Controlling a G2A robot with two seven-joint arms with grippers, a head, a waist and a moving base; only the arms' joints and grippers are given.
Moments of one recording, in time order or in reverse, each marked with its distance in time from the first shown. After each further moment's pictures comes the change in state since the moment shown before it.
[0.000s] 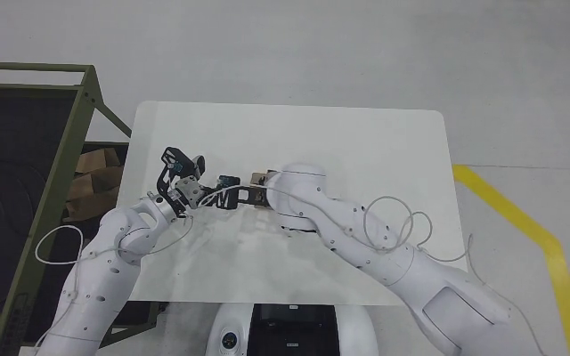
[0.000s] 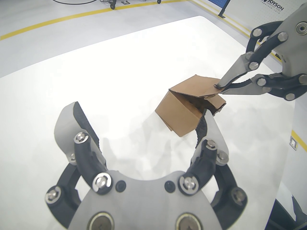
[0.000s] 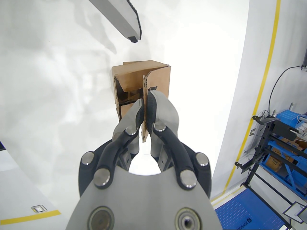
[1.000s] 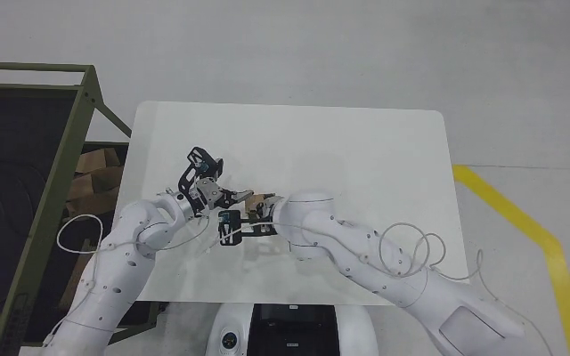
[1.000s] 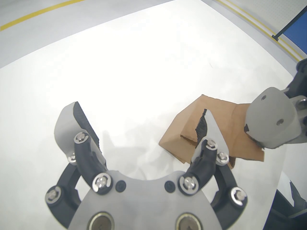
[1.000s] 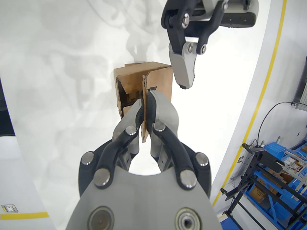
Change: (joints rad) left arm -0.094 -0.020 0.129 0.023 0.037 0.014 -0.102; right arm -0.088 0.101 -0.042 -0.166 0.000 -0.110 -0.063
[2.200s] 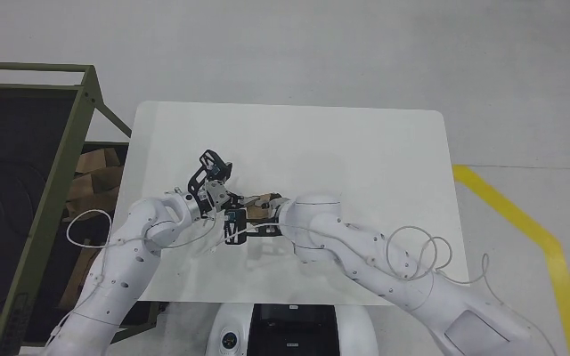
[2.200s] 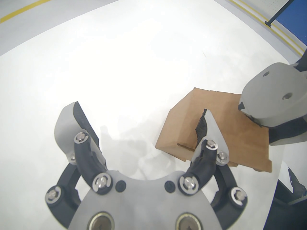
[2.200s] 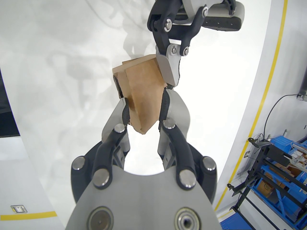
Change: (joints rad) left arm -0.039 -0.006 0.042 0.041 0.022 -0.049 -0.007; right arm -0.022 0.024 0.011 -0.028 0.009 0.041 0.020
